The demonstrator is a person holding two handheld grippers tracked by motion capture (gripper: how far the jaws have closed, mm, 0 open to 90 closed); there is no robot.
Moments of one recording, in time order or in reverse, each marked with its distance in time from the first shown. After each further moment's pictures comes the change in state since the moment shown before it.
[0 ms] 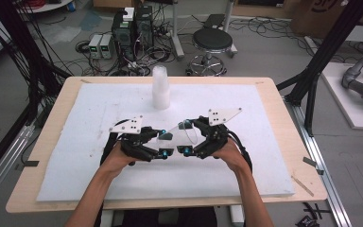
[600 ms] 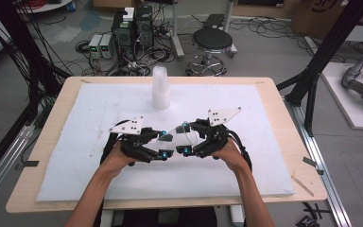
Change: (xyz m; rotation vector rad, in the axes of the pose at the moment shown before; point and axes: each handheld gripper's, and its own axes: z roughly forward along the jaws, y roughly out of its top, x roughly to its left) left arm -0.001 0.000 0.000 0.011 -0.021 0.005; right arm 0.001 0.001 0.000 -0.009 0.070 0.006
